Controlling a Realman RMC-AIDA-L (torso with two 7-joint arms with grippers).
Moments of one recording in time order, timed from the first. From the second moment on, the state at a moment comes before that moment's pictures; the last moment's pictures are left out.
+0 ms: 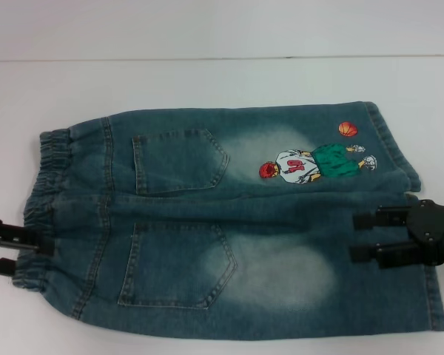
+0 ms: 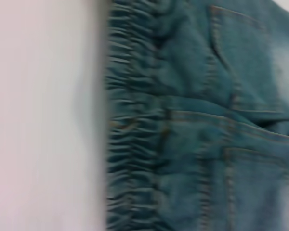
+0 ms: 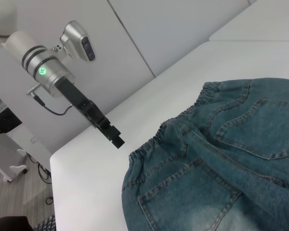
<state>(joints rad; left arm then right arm) -0.58 -1.97 0.49 0.98 2.69 1.88 -2.59 0.49 1.99 -0.66 -0.69 -2.14 -1.81 1.64</state>
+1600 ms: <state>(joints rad) -0.61 -1.98 0.52 0.86 2.80 1.71 -2.62 0.50 1.99 -0.67 -0.68 -2.14 -1.78 1.62</state>
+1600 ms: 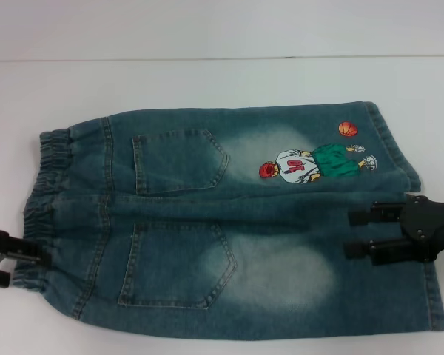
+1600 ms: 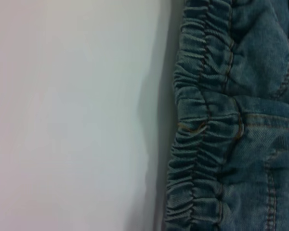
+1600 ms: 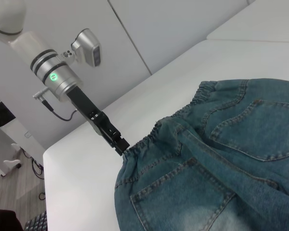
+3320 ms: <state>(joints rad) -0.64 -2.00 0.52 0.85 2.77 1.69 -2.53 0.52 1.98 -0.62 -0.71 -2.13 -1.79 1.73</state>
